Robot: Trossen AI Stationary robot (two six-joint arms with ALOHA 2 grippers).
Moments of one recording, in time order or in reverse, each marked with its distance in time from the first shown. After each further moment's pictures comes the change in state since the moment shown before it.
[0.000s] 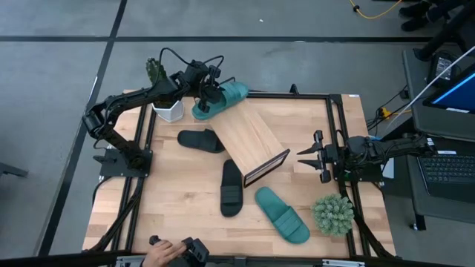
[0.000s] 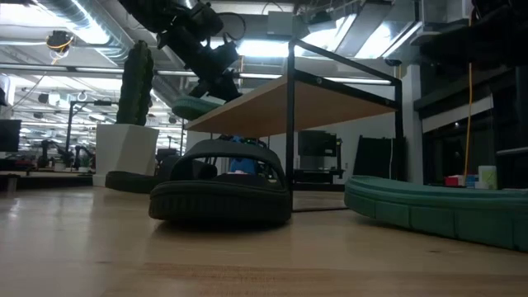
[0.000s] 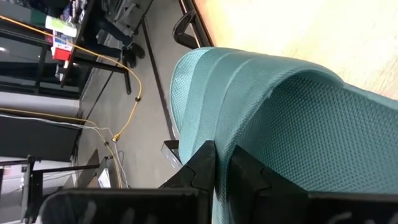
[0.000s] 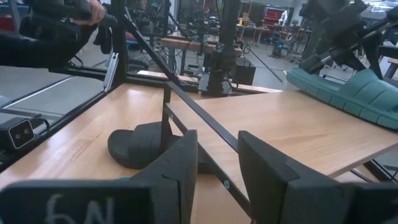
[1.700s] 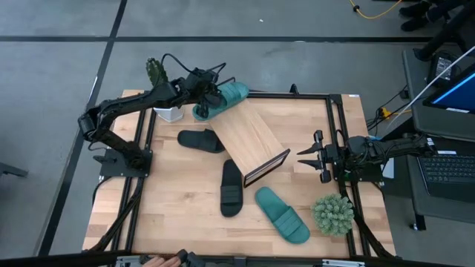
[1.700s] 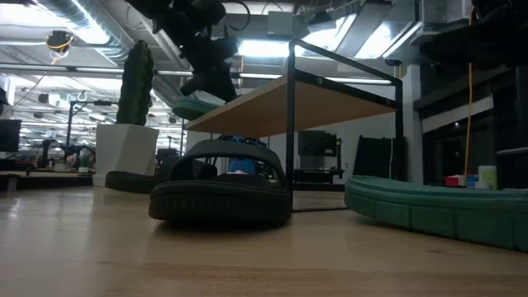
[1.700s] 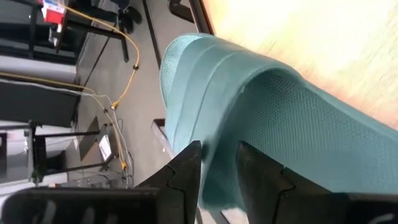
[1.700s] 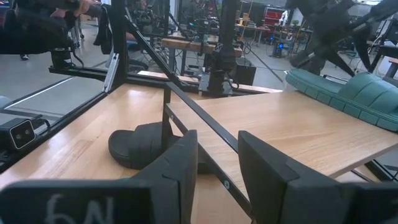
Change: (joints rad) left arm -0.116 -0.062 0.000 -0.116 -0.229 -0.112; right arm 0.000 0.000 0.000 -0.001 -0.002 0.003
